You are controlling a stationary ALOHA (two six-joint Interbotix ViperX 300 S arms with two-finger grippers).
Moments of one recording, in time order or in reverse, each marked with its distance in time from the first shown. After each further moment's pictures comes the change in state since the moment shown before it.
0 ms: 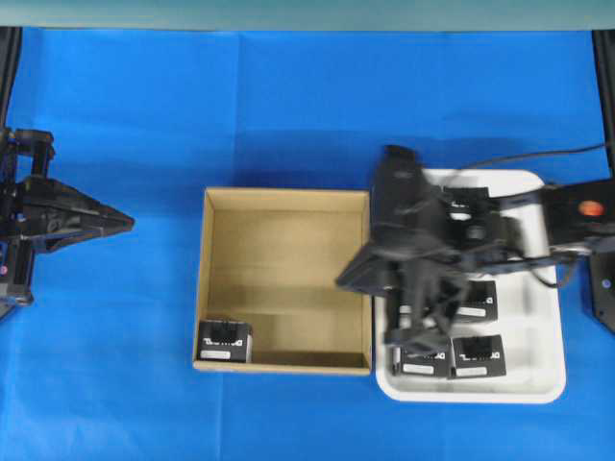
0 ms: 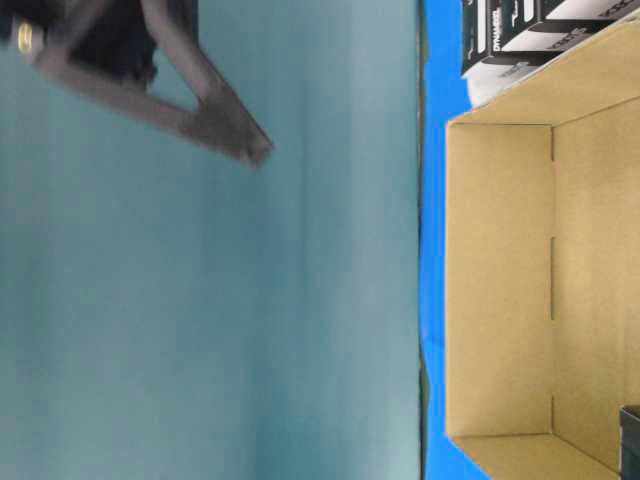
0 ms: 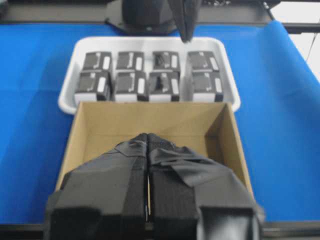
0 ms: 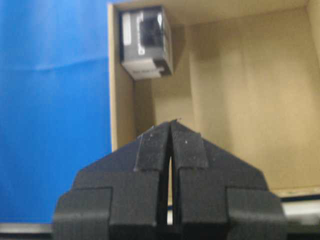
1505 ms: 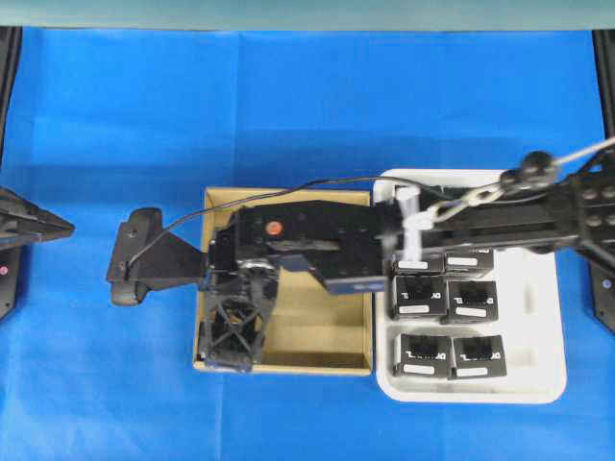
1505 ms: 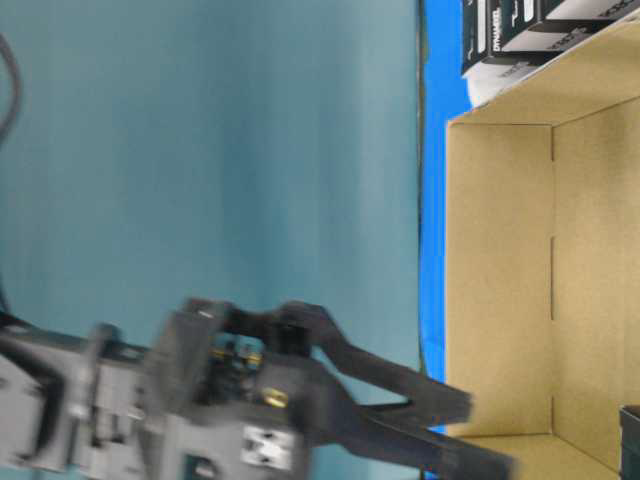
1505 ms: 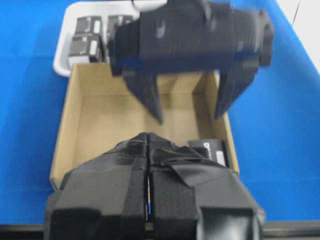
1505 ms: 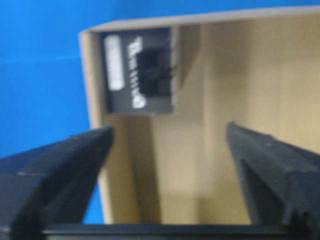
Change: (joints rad) left arm -0.032 -0.259 -0.026 0.002 0.374 0.009; right arm -0.037 0.742 -0.887 0.067 0.683 -0.080
